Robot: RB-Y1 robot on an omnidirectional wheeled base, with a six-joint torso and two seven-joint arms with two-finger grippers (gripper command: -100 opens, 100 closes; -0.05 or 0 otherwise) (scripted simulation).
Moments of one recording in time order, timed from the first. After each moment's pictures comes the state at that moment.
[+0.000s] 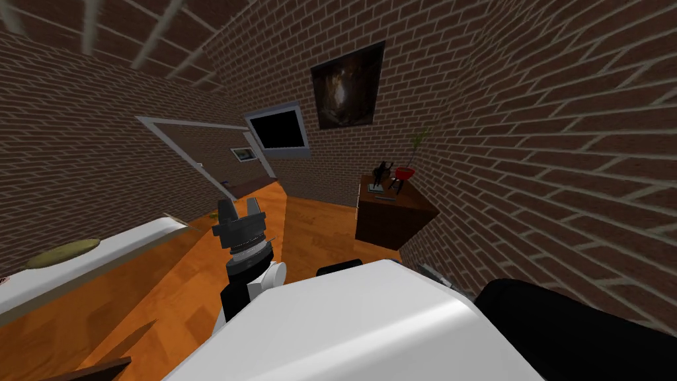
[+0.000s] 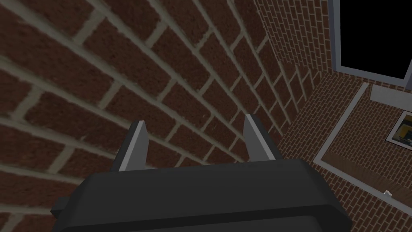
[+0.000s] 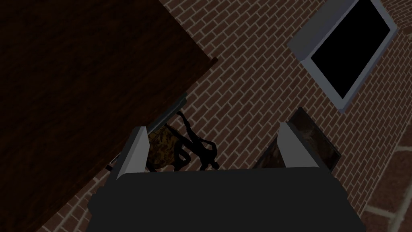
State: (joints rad) left arm 0.49 0.00 -0.05 -2.37 0.04 -0.61 -0.12; right arm 1.13 -0.82 0.03 -1.54 -0.08 -1.00 0.33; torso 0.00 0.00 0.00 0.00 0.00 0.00
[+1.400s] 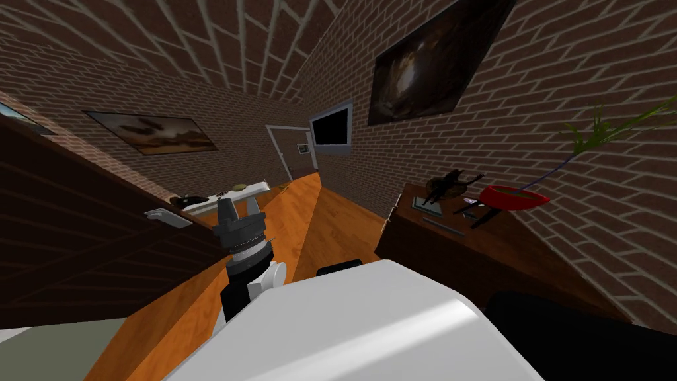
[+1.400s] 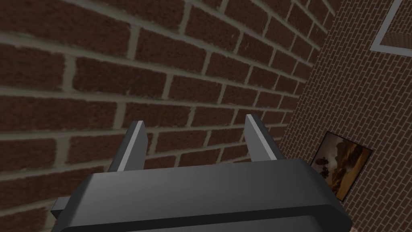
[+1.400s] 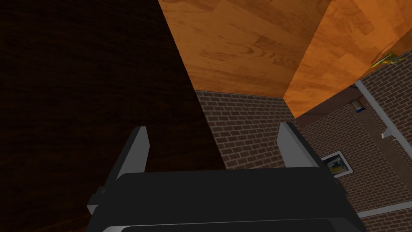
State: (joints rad) left arm 0.49 0.00 -0.05 -2.37 0.04 -0.61 -0.12; right arm 1.40 -1.05 0.09 -1.19 -0.09 -1.03 0.46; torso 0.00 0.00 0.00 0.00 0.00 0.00
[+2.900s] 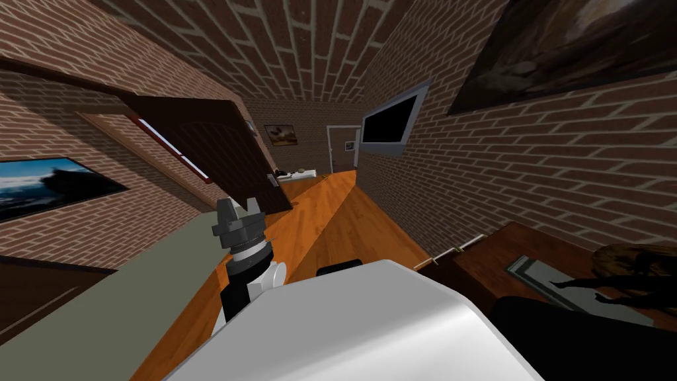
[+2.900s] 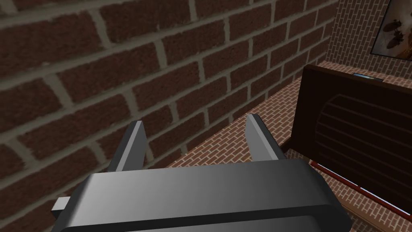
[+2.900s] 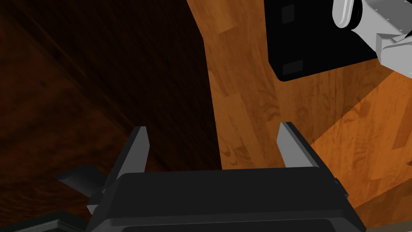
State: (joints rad) left arm 0.49 0.00 -0.05 -2.37 0.04 -0.61 -0.12; right arm 1.50 -1.18 0.23 -0.95 -0.08 -0.95 0.53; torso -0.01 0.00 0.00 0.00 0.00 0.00
